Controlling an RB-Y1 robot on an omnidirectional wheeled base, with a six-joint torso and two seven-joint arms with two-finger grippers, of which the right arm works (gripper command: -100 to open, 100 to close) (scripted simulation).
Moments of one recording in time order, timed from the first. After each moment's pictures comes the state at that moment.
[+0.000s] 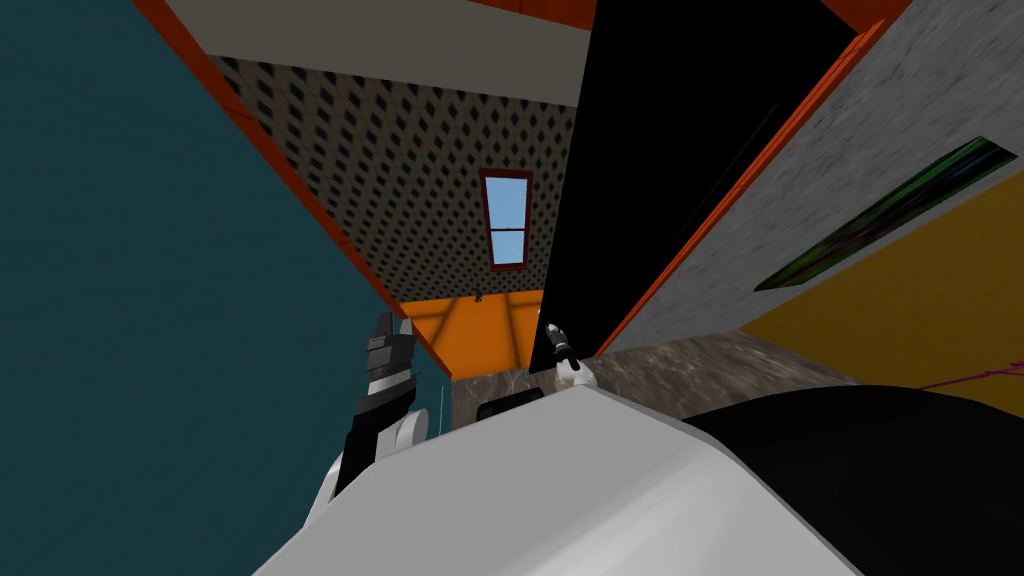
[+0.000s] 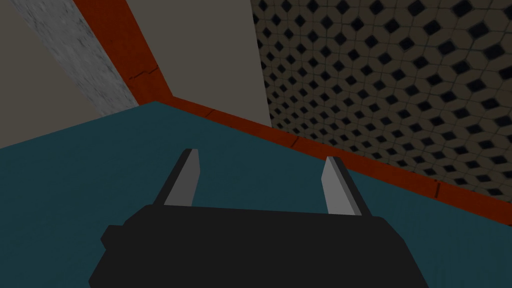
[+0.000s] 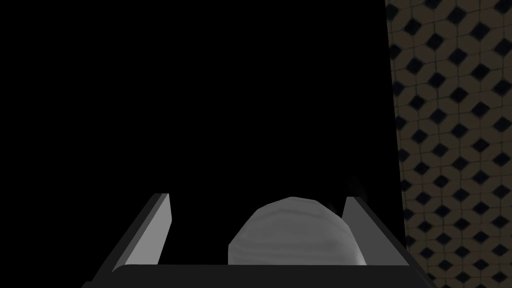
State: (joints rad) arm -0.06 -0.08 -0.29 -0.76 0.01 -0.49 1.20
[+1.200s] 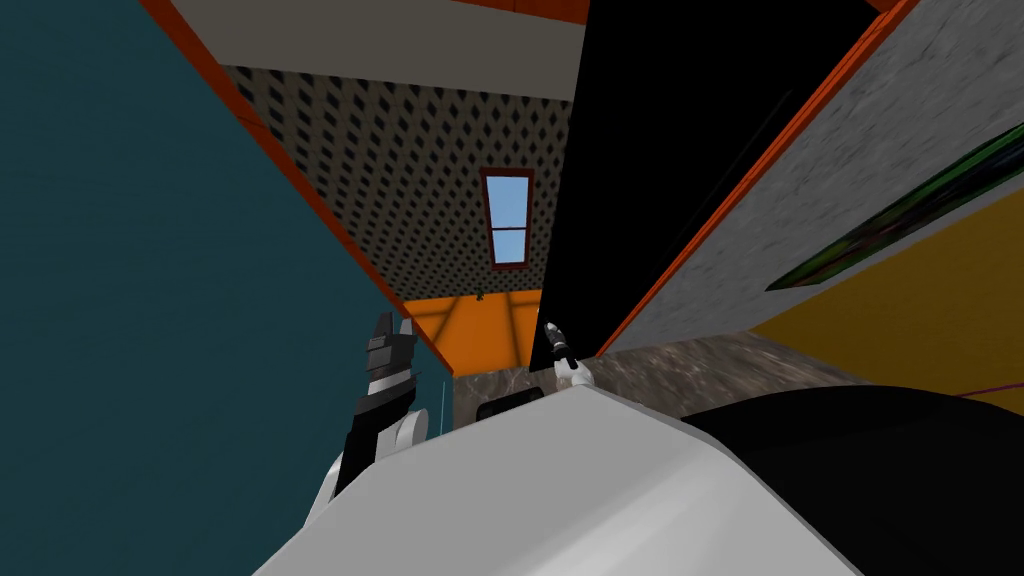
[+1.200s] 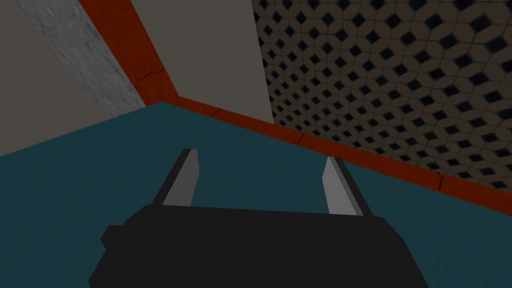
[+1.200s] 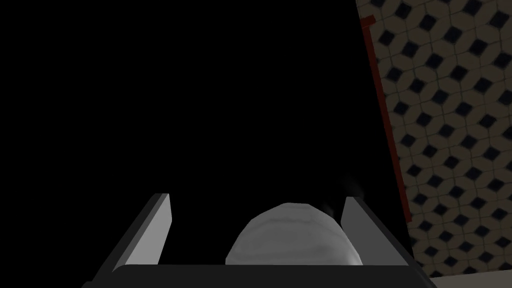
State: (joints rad) arm -0.08 -0.08 -0.26 -0.74 -0.03 -0.50 1.14
